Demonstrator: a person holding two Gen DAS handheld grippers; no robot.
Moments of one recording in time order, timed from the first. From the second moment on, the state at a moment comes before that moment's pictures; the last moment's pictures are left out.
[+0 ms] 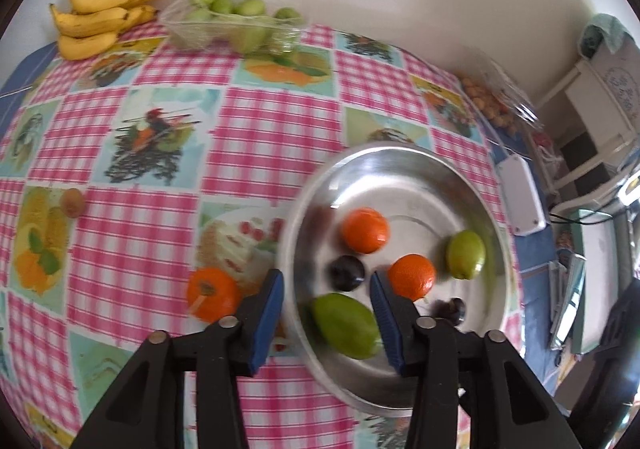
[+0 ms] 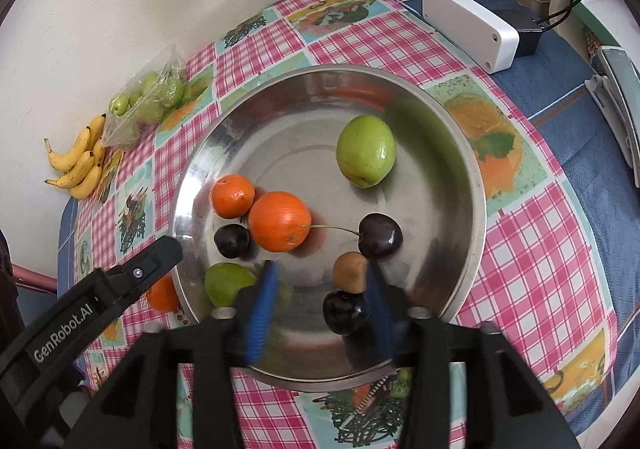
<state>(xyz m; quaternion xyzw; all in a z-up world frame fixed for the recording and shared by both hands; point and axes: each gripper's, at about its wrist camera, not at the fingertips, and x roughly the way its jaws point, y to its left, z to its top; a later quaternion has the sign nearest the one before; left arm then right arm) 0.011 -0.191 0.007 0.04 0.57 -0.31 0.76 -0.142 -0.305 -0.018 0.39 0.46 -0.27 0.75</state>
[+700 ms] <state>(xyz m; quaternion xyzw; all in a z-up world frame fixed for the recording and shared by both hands) 0.036 -0.165 -0.009 0.09 0.57 -0.22 0.79 -0.130 -0.301 -0.025 0.36 0.48 -0.27 0.75</state>
